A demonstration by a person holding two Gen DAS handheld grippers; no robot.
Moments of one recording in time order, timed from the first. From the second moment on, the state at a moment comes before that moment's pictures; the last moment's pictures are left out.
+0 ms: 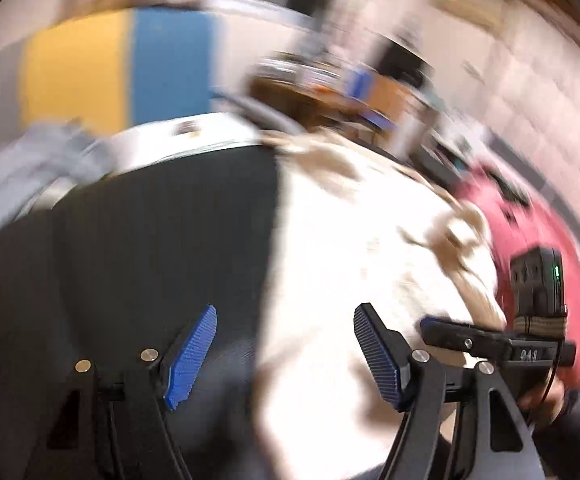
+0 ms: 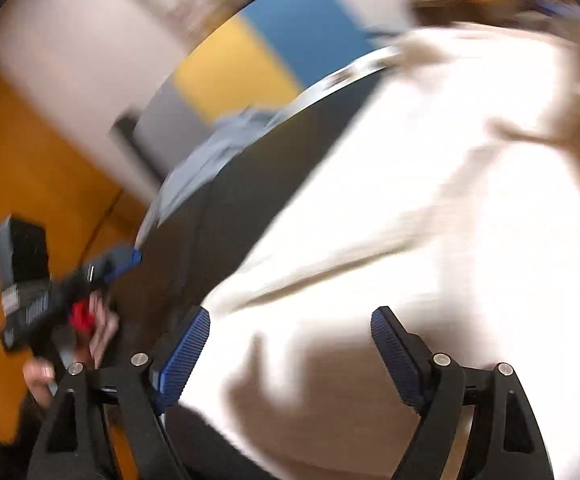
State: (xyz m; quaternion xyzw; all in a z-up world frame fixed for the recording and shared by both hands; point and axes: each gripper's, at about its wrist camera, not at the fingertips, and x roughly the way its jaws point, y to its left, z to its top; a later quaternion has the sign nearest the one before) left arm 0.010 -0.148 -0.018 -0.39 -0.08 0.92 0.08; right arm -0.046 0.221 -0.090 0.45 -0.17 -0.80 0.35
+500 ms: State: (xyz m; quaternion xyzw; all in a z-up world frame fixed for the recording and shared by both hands) left arm -0.142 0.010 -0.083 -0.49 0.10 0.84 0.19; right arm -0.025 0.251 -0.111 0.36 -0.10 -0.86 0.33
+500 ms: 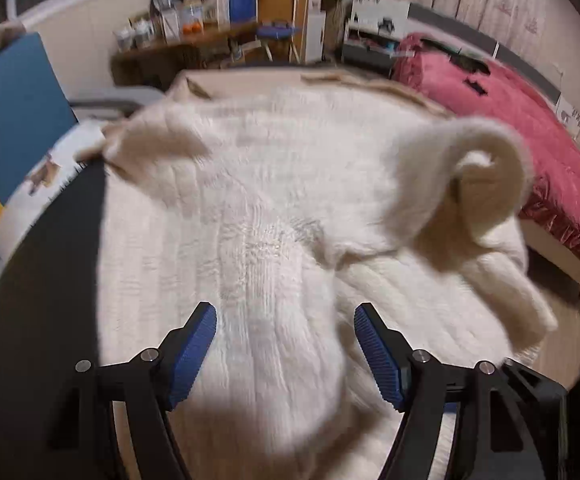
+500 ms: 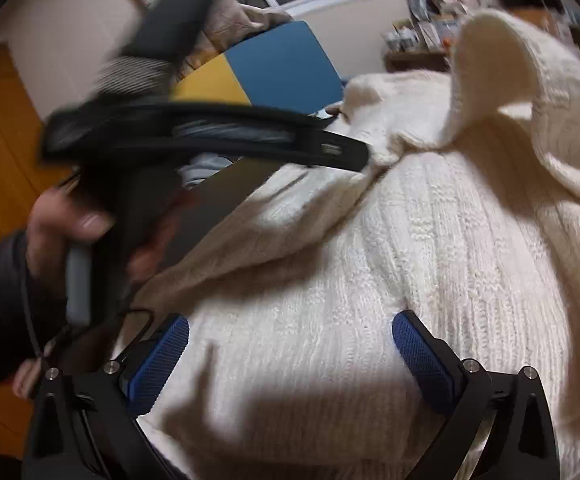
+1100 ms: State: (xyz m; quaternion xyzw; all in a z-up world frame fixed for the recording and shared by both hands) left arm -0.035 -0.194 -0.100 -0.41 -0.31 0.86 0.02; right arm -0.043 0.245 -0.084 0.38 -0.12 -0.86 0.31
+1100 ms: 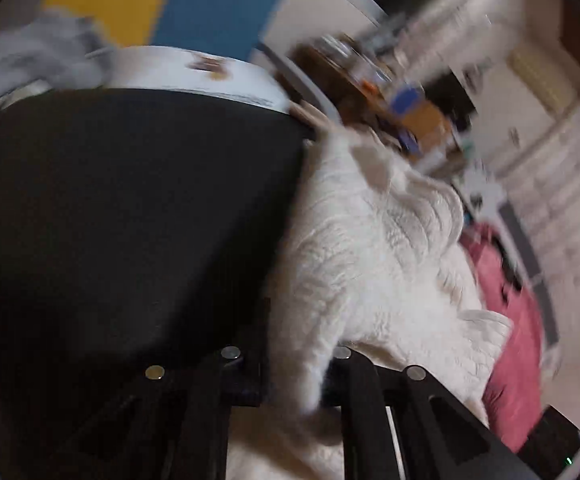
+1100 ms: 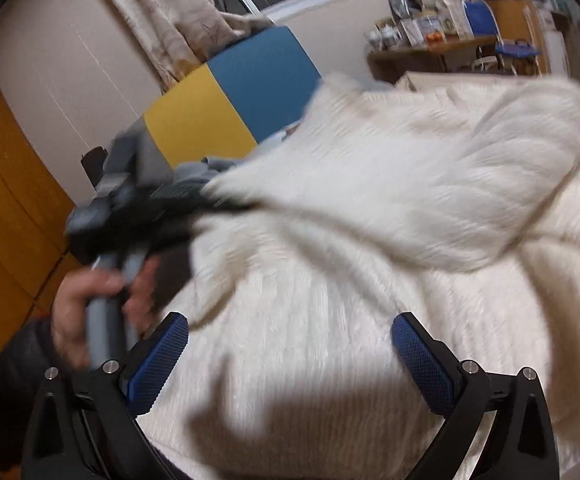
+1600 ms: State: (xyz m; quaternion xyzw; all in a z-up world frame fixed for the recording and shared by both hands) left arm 0.199 -0.323 -0.104 -0.34 -0.43 0.82 -0.15; right arm 0.006 0.120 -0.089 0.47 -0.05 -0.75 0.46
